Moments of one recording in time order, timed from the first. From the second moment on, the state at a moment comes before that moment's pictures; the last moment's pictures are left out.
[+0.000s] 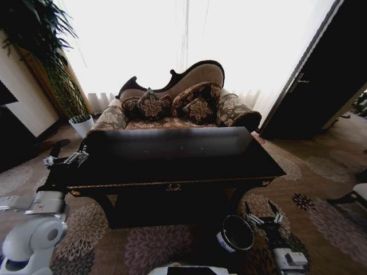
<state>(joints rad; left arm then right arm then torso) 1.53 -1.16 -1.05 -2.30 -0.80 0.06 -0.05 -1.85 1.35 0.91 1.99 0.24 0.44 -0.17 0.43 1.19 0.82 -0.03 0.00</state>
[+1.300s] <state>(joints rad) 1.76 -1.25 -1.04 -2.40 -0.72 -0.02 -0.04 -1.70 0.93 0.89 2.30 0.60 0.08 -0.06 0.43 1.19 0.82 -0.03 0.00</state>
